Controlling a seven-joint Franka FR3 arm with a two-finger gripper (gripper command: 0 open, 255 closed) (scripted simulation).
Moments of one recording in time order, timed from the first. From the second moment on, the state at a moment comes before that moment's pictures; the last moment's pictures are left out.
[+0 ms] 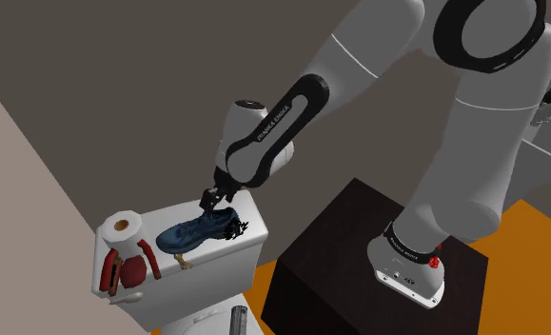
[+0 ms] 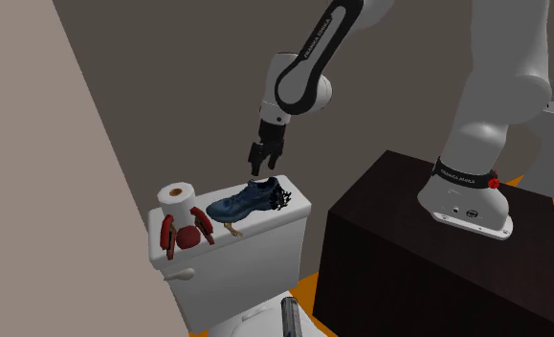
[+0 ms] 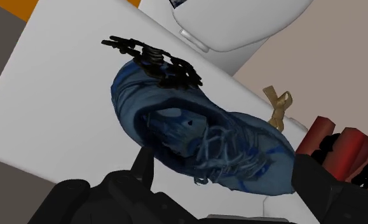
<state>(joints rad) 0.23 0.31 0.28 -2.37 0.36 2.83 0.02</state>
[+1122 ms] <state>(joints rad) 0.25 0.53 0.30 -2.26 0.36 2.96 0.01</state>
